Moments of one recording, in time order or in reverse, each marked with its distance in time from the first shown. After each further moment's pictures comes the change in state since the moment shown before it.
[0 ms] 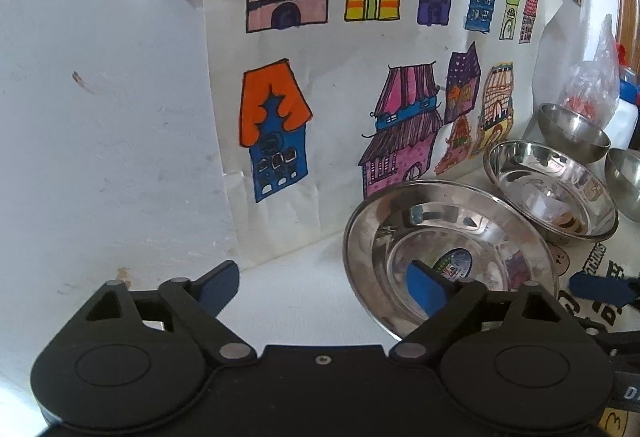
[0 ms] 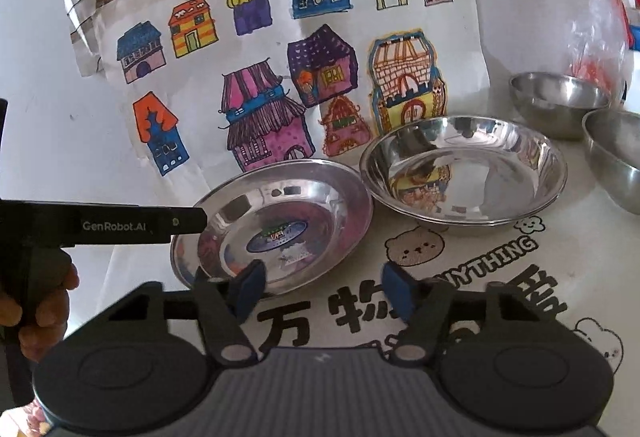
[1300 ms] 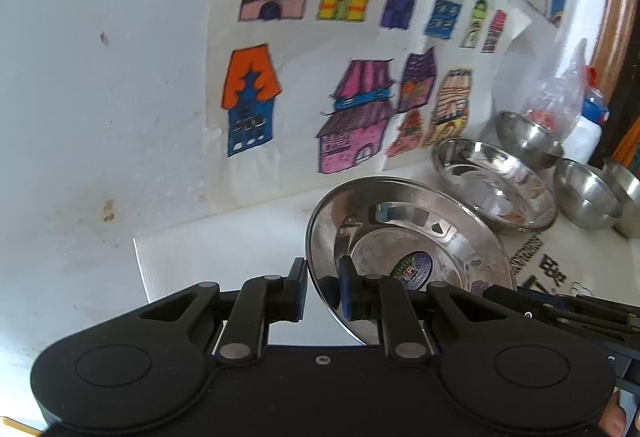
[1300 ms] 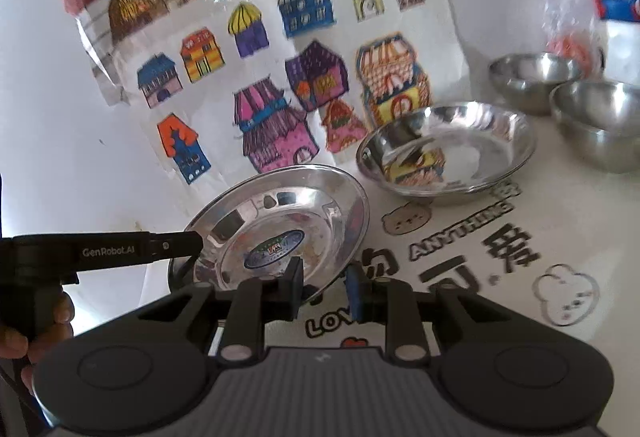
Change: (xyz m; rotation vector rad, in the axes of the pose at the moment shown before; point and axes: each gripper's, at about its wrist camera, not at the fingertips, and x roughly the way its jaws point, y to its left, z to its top) left arm -0.043 -0.012 -0.015 -0.096 0.031 -0.113; right arm -0.053 -0.008 -0.006 0.104 -0.025 0.053
